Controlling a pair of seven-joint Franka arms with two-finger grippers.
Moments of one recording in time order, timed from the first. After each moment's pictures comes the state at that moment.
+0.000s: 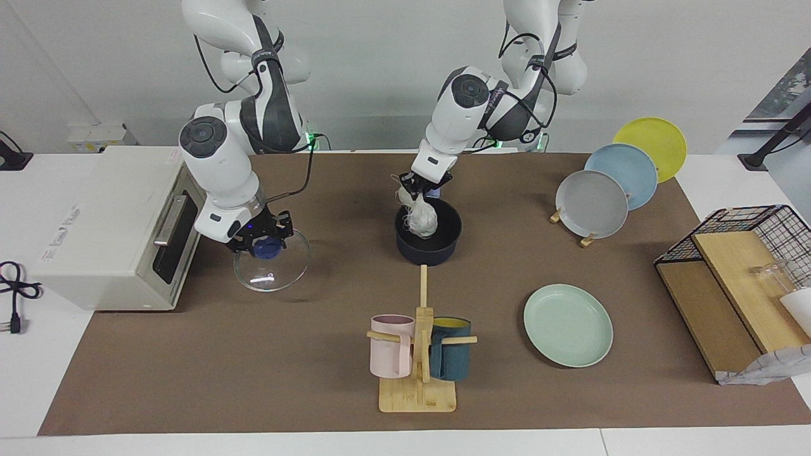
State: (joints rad) left arm -0.68 0.07 -0.06 -2.06 -0.30 2.19 -0.82; right arm 0.04 0.16 0.10 -1.85 0.00 1.98 -0.18
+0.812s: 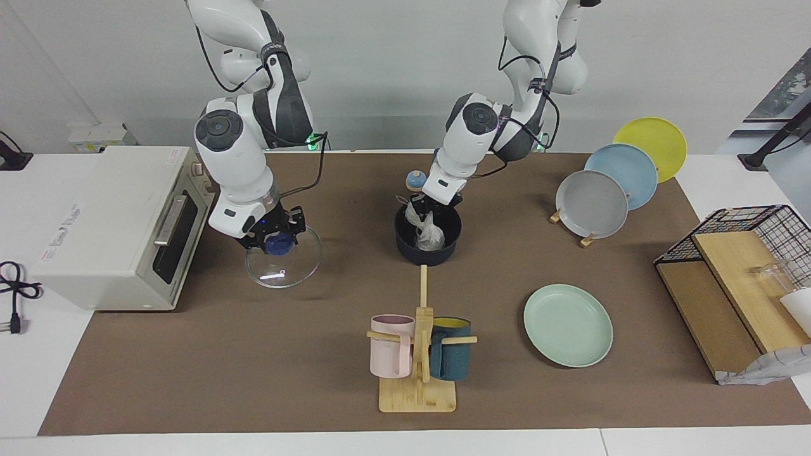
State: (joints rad) left arm -0.65 0.12 -0.04 -2.10 -0.30 2.30 -0.68; right arm 0.07 0.16 0.10 -1.84 0.00 1.96 -0.15
